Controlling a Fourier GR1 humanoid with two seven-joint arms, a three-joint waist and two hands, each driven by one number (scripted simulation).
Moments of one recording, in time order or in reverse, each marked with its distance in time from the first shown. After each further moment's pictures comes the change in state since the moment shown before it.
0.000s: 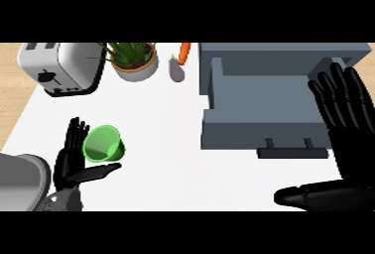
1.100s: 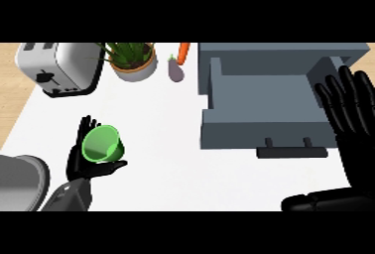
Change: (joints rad) left arm -0.205 0.029 0.031 0.430 0.032 -0.116 -0.226; right arm 0.022 -0.006 -0.015 -0.036 -0.022 0.016 0.010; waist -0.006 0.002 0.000
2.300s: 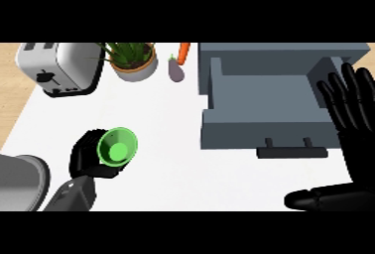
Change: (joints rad) left arm -0.009 -0.018 -0.012 -0.020 0.014 -0.047 -0.088; right arm -0.014 -0.011 -0.023 0.020 -0.014 0.009 -0.002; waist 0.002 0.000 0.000
